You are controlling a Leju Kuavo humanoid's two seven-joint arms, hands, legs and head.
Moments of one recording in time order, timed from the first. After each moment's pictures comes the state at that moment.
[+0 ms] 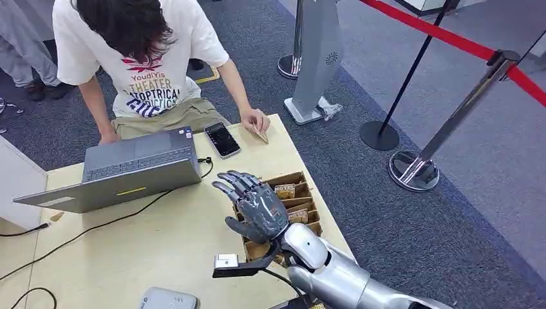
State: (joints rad) left arm -0.04 -0.06 0.95 -0.23 -0.96 0.28 0.13; right arm -0.21 -0.17 0.62 -1.34 1.09 -0.49 -0.10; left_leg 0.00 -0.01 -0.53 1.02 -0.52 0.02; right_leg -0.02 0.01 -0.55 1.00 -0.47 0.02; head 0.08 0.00
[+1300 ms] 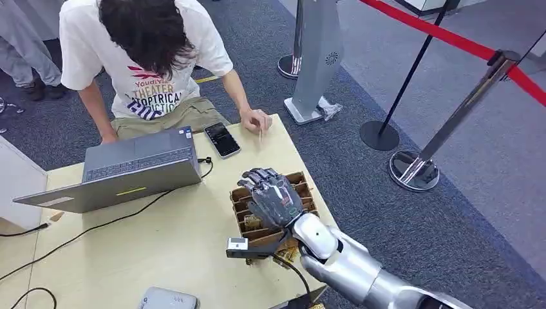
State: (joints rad) left arm -0.04 -0.06 0.98 -0.23 -1.02 0.28 0.13; right arm -0.20 -0.24 0.54 -1.35 1.26 -0.38 0.03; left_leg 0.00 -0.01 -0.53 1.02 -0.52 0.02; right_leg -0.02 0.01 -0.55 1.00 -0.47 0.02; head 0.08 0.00
